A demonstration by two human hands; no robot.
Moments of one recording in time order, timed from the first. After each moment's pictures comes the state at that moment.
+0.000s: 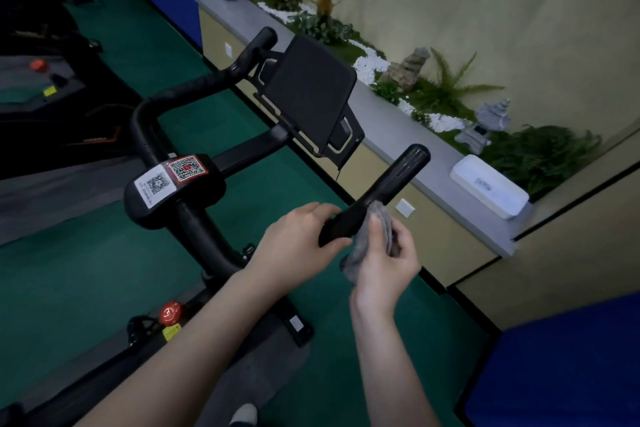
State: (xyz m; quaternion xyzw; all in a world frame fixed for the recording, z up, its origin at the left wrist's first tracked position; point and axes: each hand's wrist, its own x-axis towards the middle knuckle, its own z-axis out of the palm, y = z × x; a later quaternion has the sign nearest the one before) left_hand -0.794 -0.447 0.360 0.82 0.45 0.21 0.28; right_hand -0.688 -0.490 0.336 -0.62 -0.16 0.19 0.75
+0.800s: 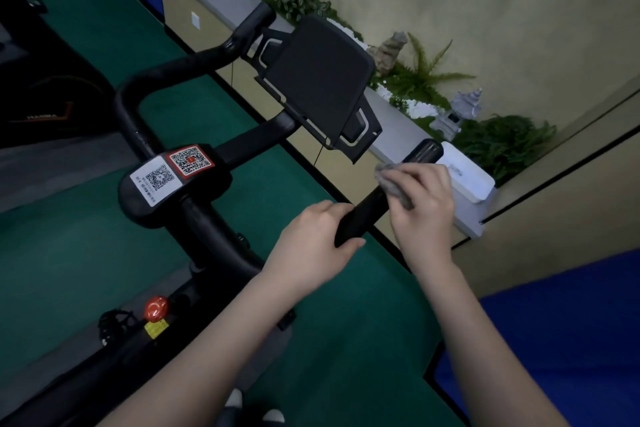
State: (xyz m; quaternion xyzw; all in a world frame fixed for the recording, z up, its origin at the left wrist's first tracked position) left_hand -0.800 -0.447 0.354 0.80 0.41 0.25 0.35; right_hand -0.631 -0.464 0.375 -0.62 -0.65 -0.21 0.38
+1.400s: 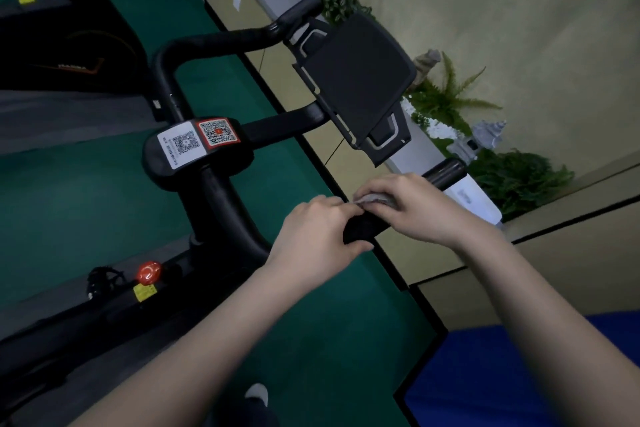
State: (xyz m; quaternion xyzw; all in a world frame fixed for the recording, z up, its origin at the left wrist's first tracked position) left_hand -0.803 -0.454 0.359 0.80 0.46 0.26 0.28; right_hand -0.643 -0.430 0.432 -0.57 -0.81 0.13 -0.04
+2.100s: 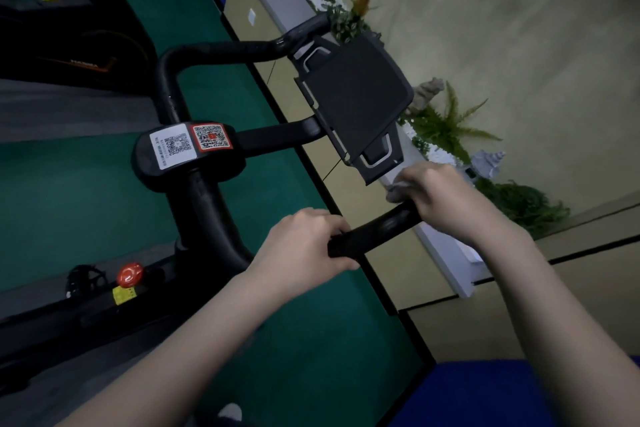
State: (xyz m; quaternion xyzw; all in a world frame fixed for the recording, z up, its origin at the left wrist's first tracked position) left_hand -0.800 -0.450 0.357 0.77 0.48 0.26 0.33; right_hand -0.611 -0.407 0.462 -0.61 -0.79 0.05 -0.05
